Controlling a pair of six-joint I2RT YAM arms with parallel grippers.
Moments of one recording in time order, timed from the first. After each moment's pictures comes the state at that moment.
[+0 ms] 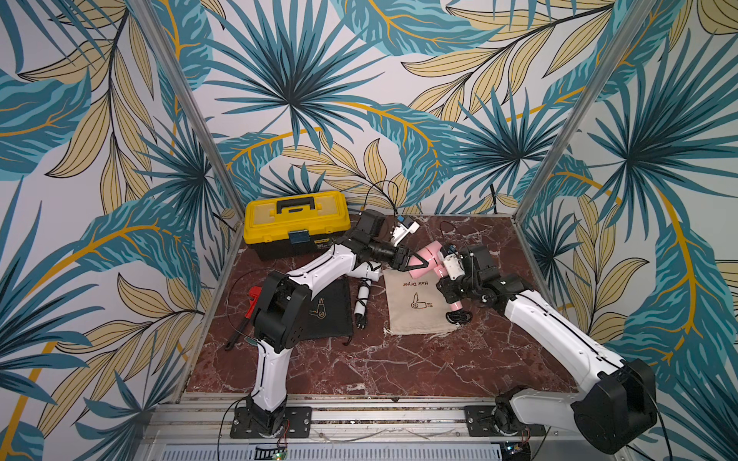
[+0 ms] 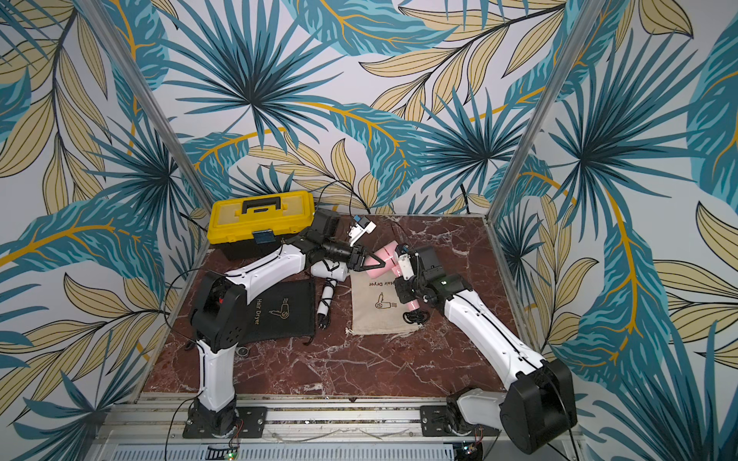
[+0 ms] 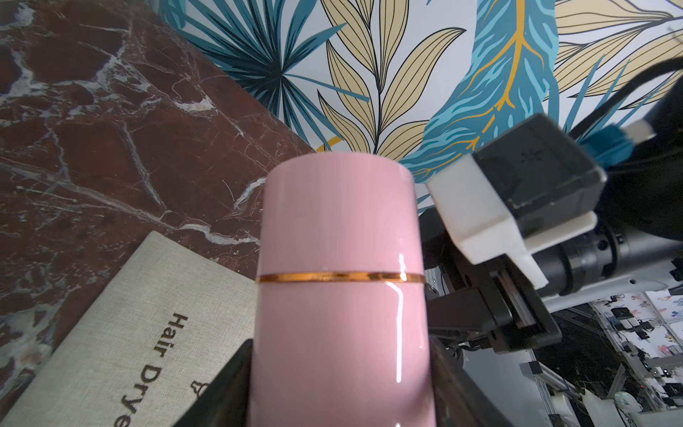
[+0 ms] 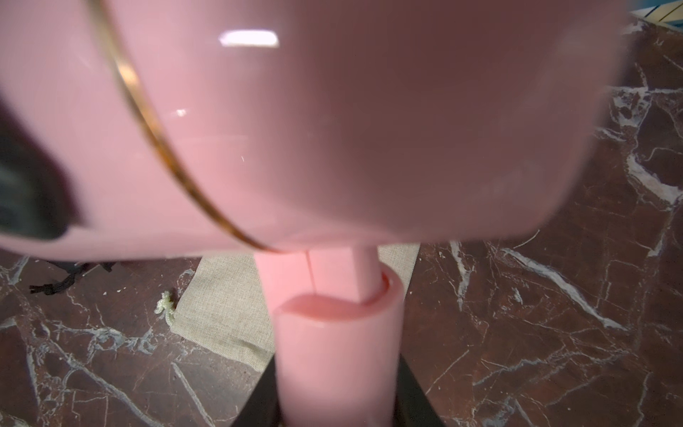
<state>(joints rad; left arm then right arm) -0.56 2.03 1.65 -0.18 1.01 -0.22 0.36 1.28 1.04 -0.62 -0.01 0.02</state>
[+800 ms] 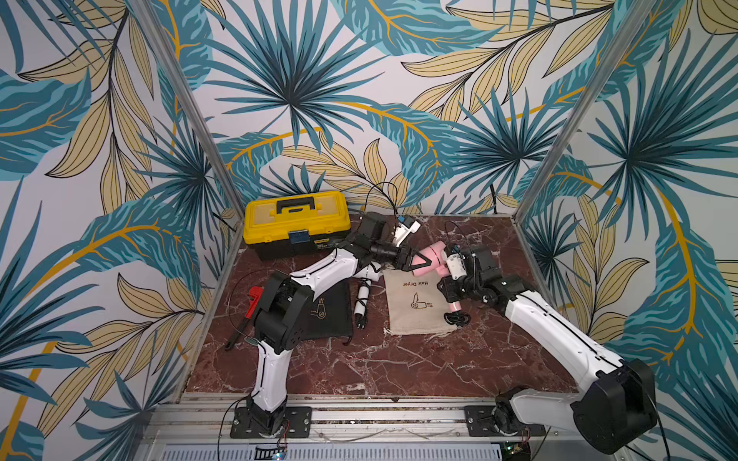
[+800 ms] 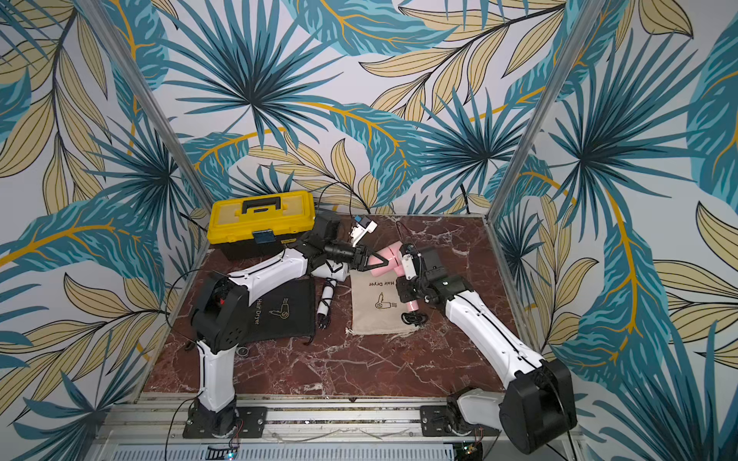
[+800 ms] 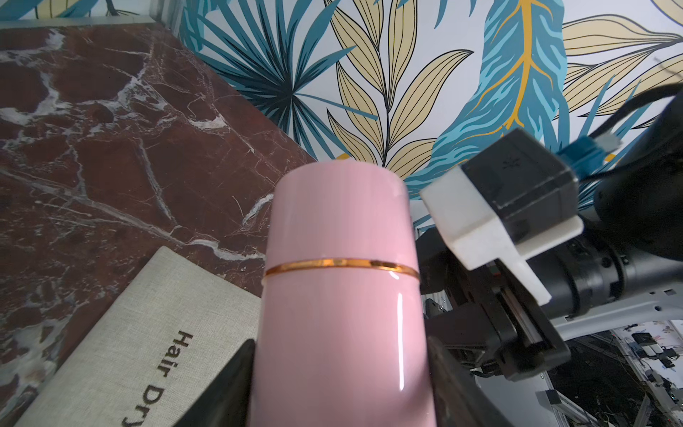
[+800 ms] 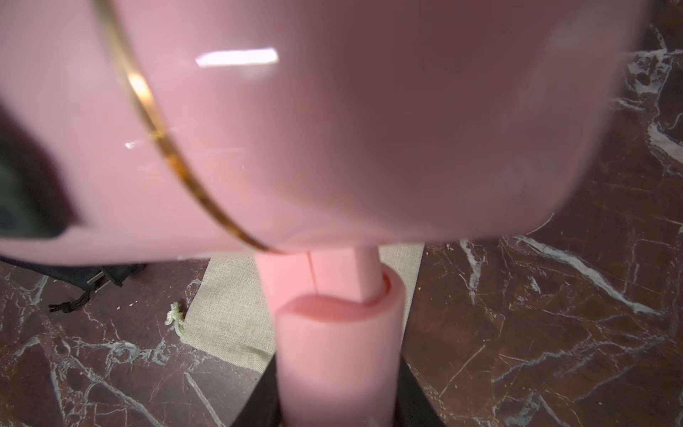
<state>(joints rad) -0.57 2.03 1.60 -0.05 0.96 -0.30 0.34 1.28 1.01 -0.59 -0.04 0.06</state>
